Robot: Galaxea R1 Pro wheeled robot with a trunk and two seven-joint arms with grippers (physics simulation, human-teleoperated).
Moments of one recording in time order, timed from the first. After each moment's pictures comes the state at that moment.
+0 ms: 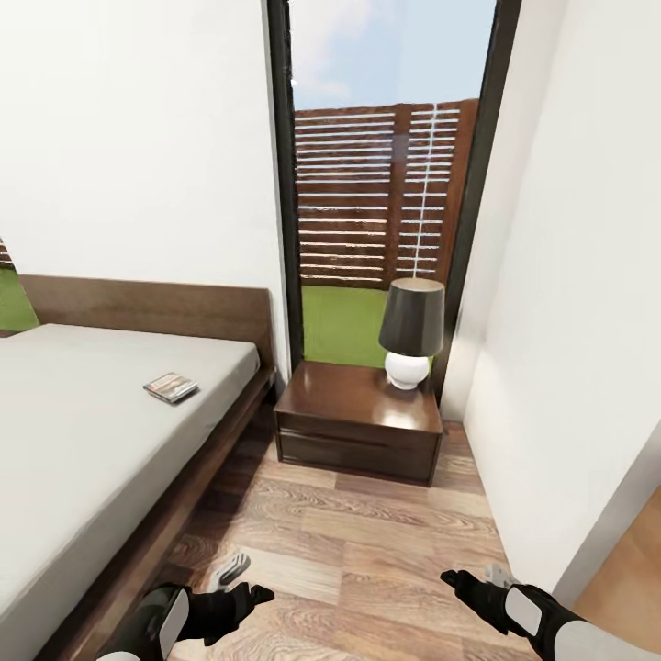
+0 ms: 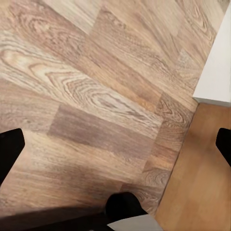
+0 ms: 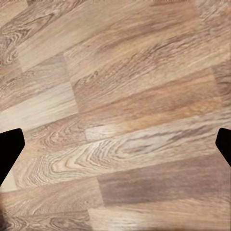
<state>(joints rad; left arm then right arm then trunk) -0.50 -0.05 0.53 -0.46 -0.12 0.69 -0.49 -0.64 -0.16 -0.05 -0.06 -0.54 0.26 0.21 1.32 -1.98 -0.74</state>
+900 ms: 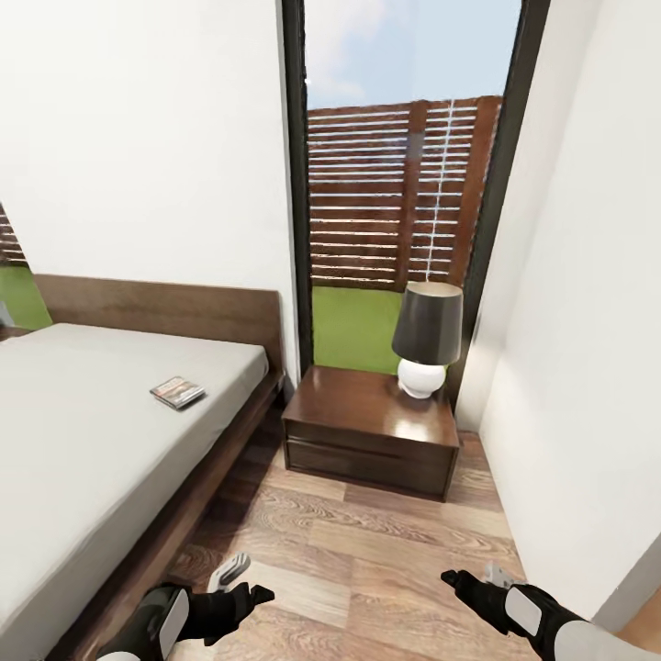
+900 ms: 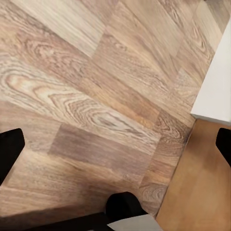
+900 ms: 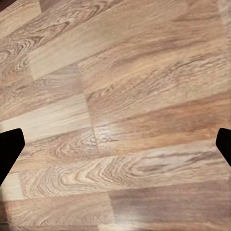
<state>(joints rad) -0.50 -0.05 0.53 -0.46 -0.12 0.69 -0.49 -0.64 -0.16 -0.05 -0.06 -0.54 0.26 0.21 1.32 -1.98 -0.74</state>
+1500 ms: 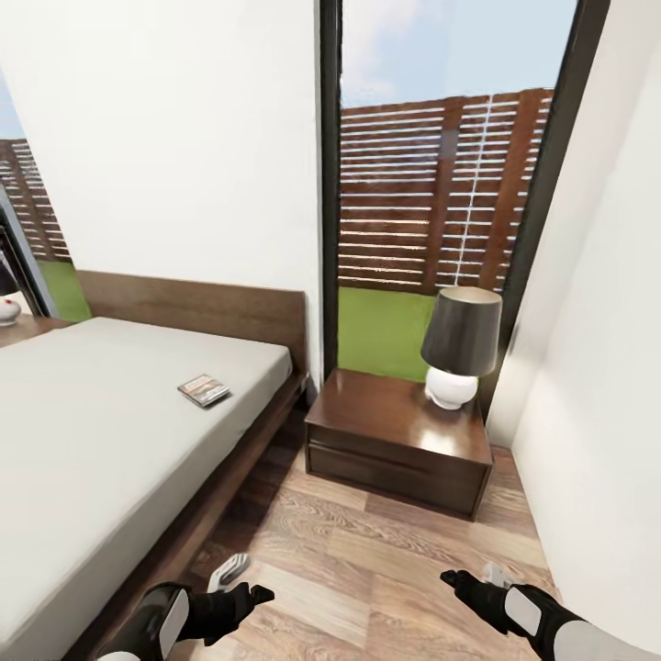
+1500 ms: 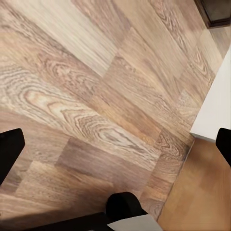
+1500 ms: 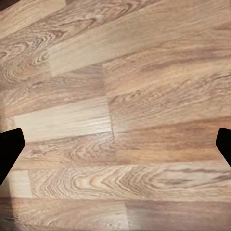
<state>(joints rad) -0.50 -0.05 0.53 -0.46 -0.12 0.69 -0.49 -0.64 -0.16 -0.05 -0.06 -0.54 0.26 0.21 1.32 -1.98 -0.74</state>
